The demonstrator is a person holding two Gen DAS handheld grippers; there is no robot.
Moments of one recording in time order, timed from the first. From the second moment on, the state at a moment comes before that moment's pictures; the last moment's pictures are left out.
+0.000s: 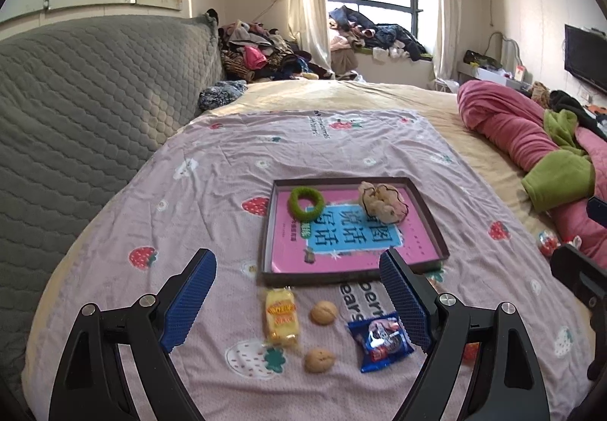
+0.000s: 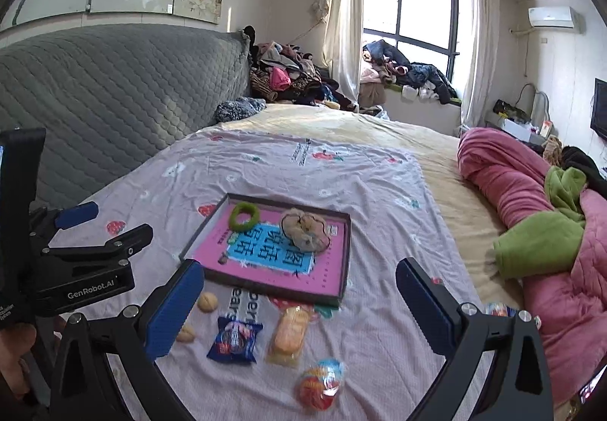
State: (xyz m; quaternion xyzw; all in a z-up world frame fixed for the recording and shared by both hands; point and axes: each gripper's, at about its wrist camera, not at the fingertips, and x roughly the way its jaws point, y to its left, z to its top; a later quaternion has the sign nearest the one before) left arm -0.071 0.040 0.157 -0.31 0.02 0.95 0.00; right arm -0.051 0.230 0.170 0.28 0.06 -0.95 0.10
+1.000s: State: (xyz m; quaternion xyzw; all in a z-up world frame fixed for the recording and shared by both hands) left arm -0.012 0.072 0.112 -0.33 0.04 0.94 0.02; right arm -0.001 0.260 0.116 0.32 0.05 -0.94 0.07
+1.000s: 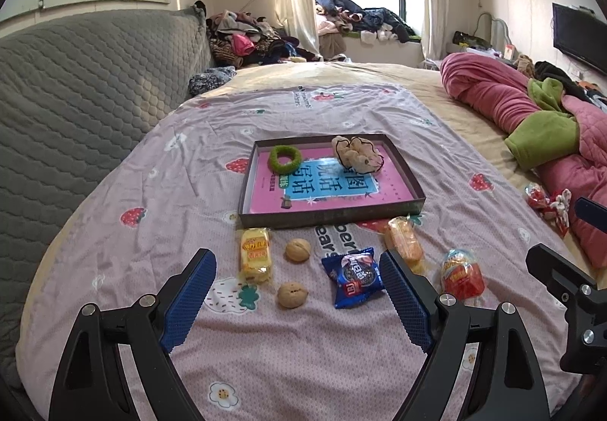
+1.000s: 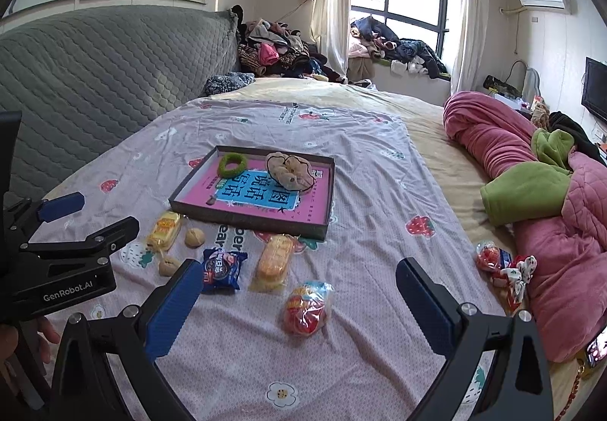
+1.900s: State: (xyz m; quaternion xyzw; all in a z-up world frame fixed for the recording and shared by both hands) left arm -0.008 0.072 0.051 -0.36 0.03 0.93 0.03; right arm 0.000 0.258 0.069 0.35 0.06 -0.93 0.06
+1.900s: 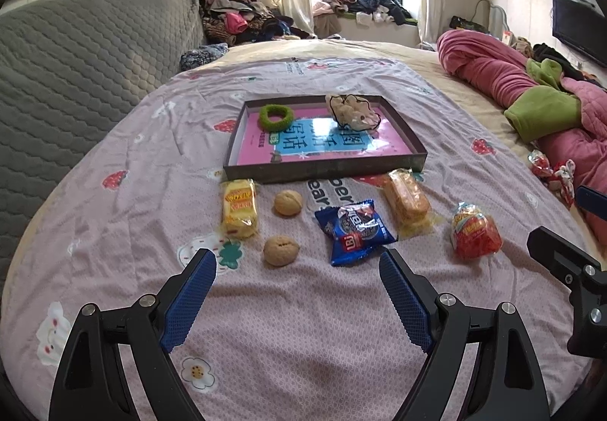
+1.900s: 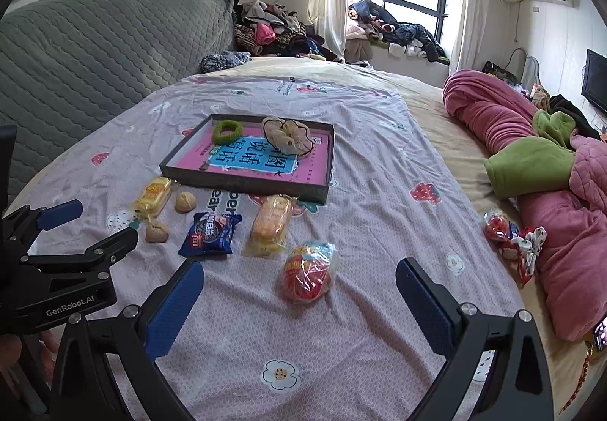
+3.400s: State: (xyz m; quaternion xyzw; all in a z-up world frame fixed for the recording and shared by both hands) left arm -0.068 0.048 -0.023 -0.41 0.00 0.91 0.03; right arm -0.062 0.266 -0.014 0.42 0.04 -0.91 0.05
